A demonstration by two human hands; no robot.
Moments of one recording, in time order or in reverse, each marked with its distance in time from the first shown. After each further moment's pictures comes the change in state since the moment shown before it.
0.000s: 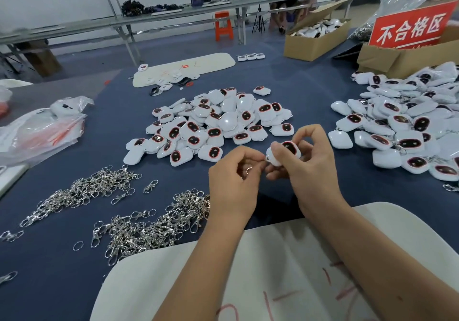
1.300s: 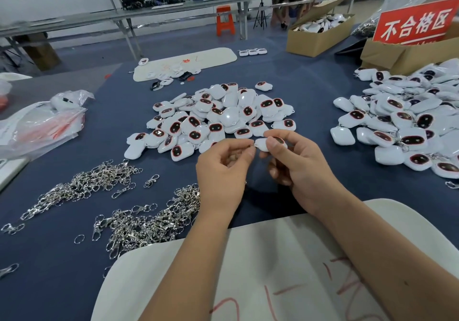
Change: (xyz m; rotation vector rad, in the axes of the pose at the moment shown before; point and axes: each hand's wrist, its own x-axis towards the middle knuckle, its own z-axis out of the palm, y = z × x) left_hand 0.010 -0.012 -0.007 -0.235 0.125 -0.061; right_hand 0.012 0.011 0.000 0.097 -0.273 0.203
